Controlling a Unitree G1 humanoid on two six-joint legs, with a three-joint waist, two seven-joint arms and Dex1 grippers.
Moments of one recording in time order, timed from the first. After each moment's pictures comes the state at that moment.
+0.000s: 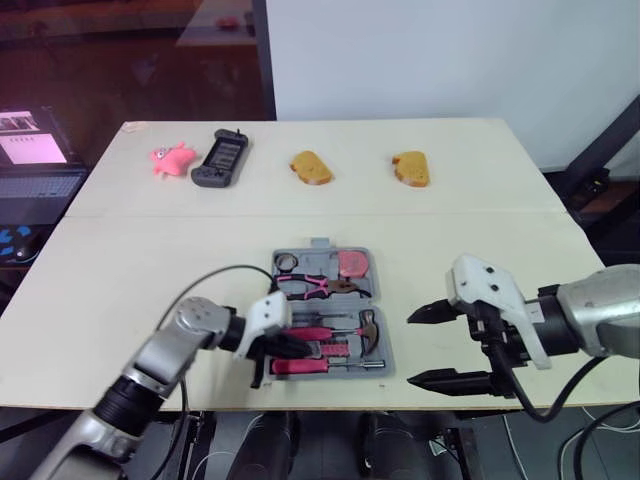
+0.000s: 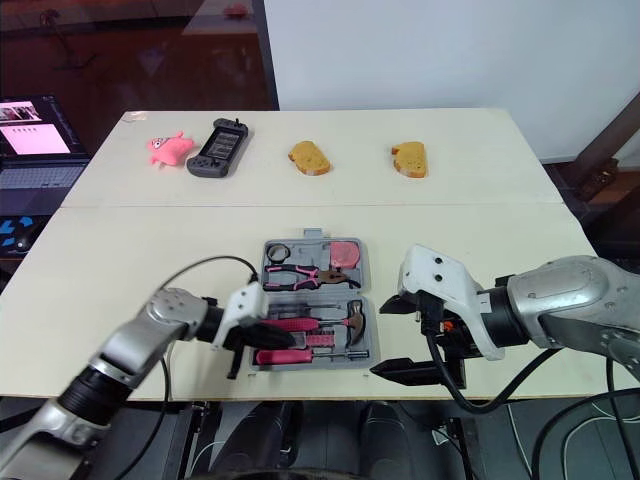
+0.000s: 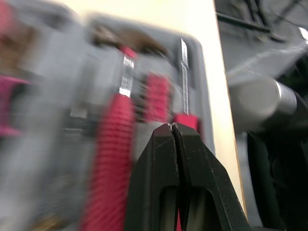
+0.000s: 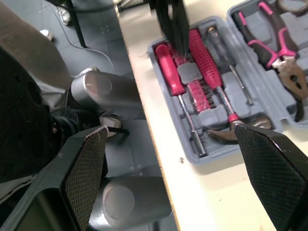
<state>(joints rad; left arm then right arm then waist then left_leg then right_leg) -0.30 0.70 -0.22 -0.21 -0.33 0.49 -1.22 -0.27 -1.32 -0.15 -0.75 1.18 1.07 0.81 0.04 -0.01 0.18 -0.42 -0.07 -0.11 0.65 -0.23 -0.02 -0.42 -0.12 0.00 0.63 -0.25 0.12</state>
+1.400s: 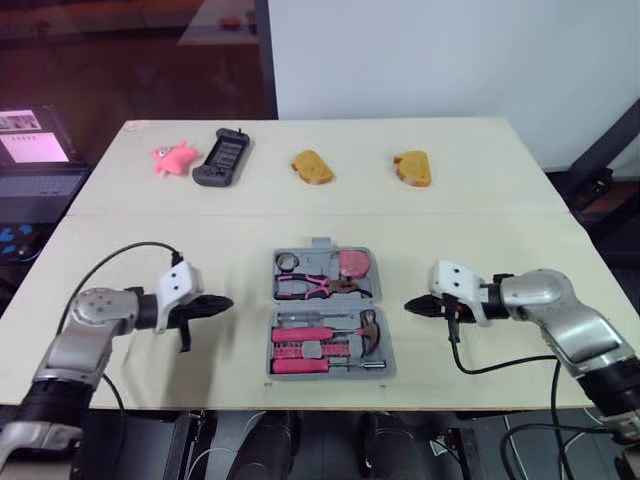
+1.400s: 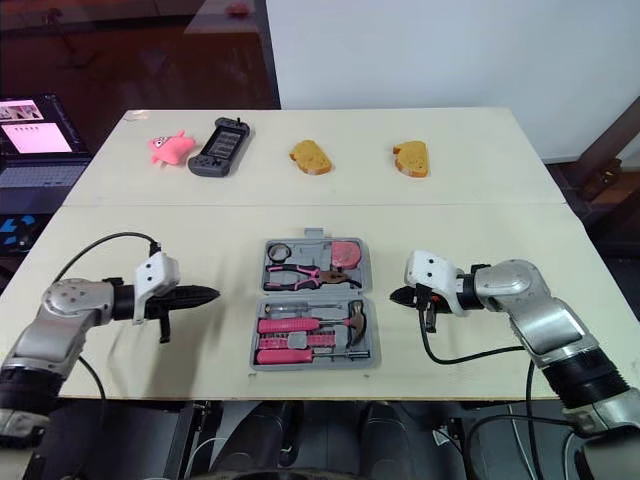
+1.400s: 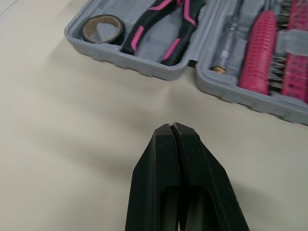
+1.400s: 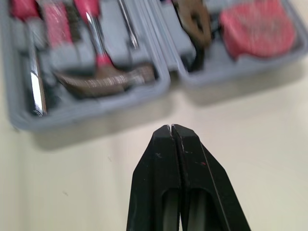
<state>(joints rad) -0.28 0.72 -0.03 0.29 -0.19 0.00 -1.17 -0.35 -0.87 0.26 0.06 0.16 0.23 1.11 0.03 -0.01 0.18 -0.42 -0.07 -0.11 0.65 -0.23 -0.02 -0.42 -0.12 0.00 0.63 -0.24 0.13</state>
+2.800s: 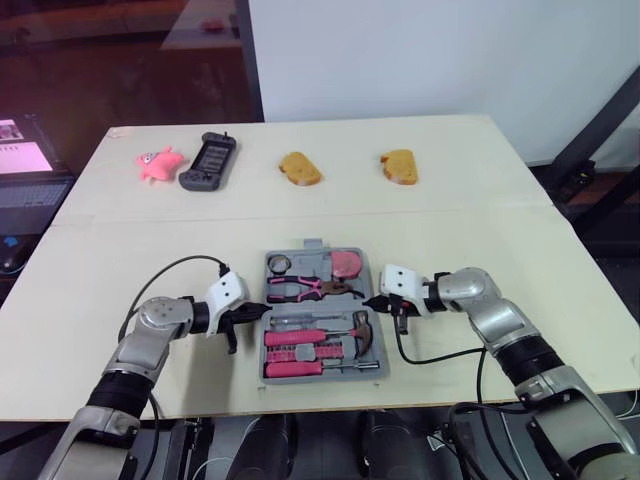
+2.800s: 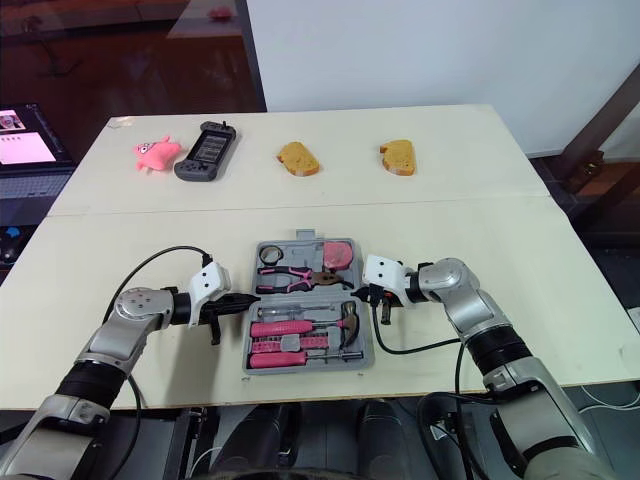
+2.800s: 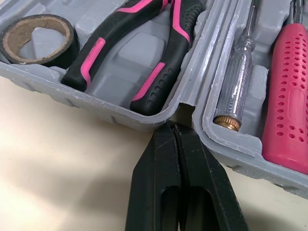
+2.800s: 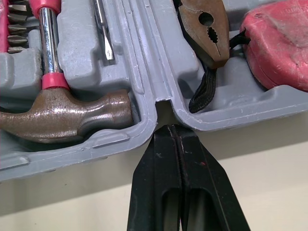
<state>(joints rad) -0.32 0.55 -0.14 0.37 -0.09 0.02 -1.08 -0.52 -0.58 0.34 0.38 -0.05 0.08 1.12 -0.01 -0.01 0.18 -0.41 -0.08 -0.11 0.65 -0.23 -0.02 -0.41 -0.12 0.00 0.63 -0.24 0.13</state>
